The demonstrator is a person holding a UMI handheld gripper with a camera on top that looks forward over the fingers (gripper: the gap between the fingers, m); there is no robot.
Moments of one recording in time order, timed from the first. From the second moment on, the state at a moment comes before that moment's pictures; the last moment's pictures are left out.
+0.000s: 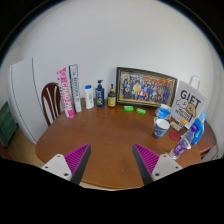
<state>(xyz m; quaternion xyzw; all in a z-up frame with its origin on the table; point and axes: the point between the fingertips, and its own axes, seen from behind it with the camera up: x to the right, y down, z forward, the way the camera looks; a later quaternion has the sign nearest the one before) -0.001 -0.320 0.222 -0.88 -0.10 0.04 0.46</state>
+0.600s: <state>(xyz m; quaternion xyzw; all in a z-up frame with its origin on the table) 0.303 -0.274 0.097 -0.87 0.04 -0.05 0.48</state>
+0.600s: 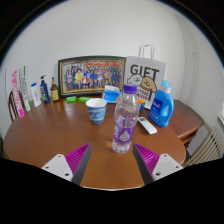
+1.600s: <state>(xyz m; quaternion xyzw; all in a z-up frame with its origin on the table) 0.405 -0.123 0.135 -0.80 -0.12 -0.23 0.53</state>
